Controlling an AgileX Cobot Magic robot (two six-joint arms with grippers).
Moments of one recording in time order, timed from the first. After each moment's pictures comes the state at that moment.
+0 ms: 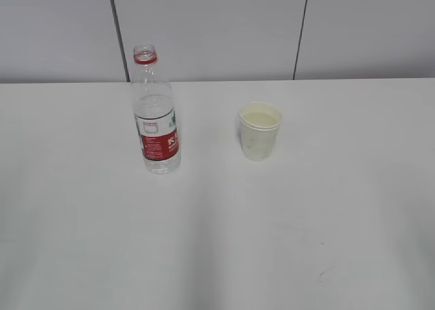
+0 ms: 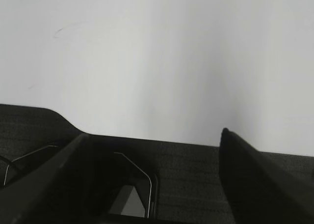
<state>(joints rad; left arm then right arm) -0.15 0.24 -0.52 0.03 1.09 0.00 0.01 0.44 -0.49 0.06 1.14 -0.05</state>
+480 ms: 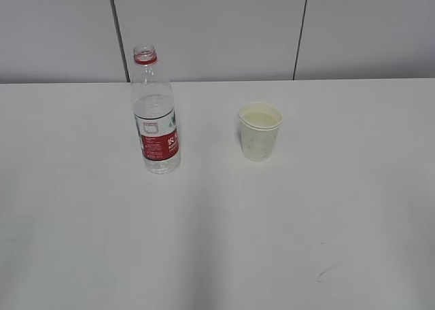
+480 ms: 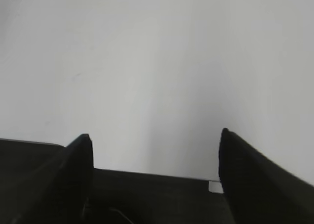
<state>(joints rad) -0.15 0.03 -0.52 0.03 1.10 0.00 0.01 0.19 -0.49 0.06 1.14 -0.05</state>
